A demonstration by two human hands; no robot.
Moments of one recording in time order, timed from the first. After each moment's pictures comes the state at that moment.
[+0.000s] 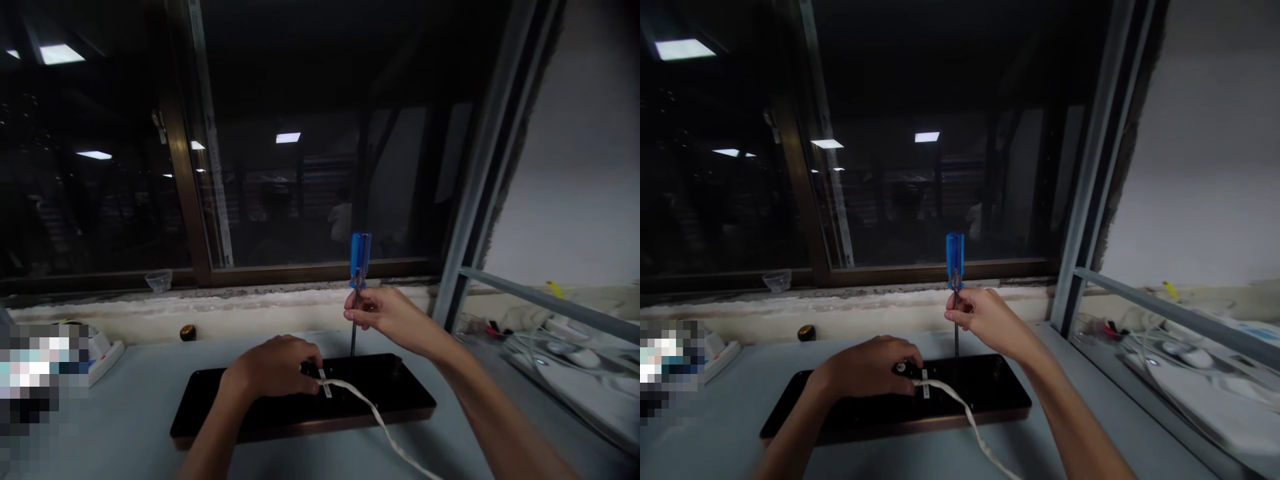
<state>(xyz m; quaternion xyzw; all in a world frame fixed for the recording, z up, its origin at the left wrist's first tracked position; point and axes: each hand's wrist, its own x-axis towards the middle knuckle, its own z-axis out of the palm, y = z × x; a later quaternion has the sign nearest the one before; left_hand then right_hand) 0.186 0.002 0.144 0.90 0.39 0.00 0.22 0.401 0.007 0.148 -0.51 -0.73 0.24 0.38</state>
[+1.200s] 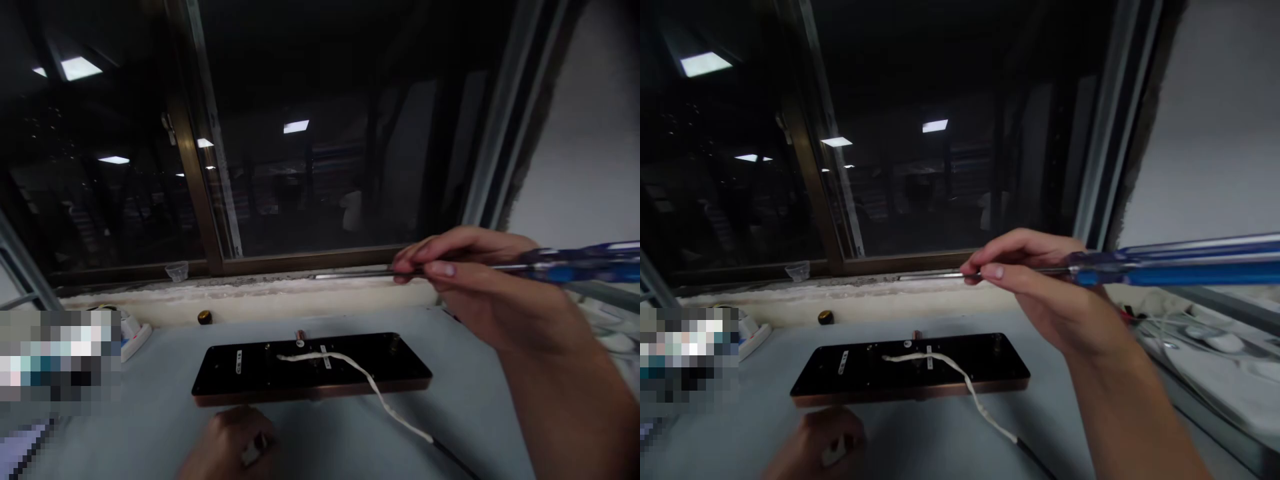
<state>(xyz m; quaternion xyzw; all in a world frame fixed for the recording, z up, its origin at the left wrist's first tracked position) 0.125 -0.098 0.070 0.84 0.48 0.23 0.12 0.407 -0.066 0.195 -0.22 -0.64 0.29 0.68</state>
